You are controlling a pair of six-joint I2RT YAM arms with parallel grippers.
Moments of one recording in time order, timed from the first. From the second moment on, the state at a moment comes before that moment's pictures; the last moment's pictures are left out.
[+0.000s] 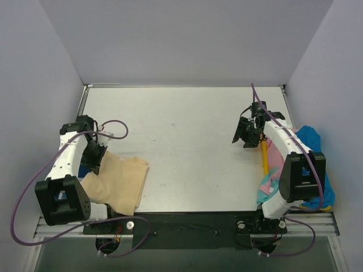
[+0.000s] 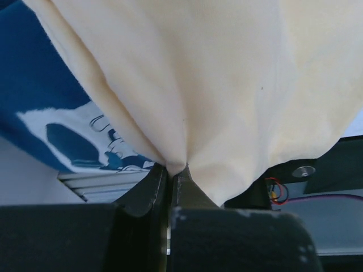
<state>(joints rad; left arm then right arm) 0.12 1.40 1.10 -1.25 -0.01 0.37 0.08 1.59 1.15 -0.75 -0.11 0.41</state>
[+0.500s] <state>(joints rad) 0.25 1.21 1.09 -1.24 -0.22 0.50 0.06 1.54 1.10 -0.74 -0.12 0.39</state>
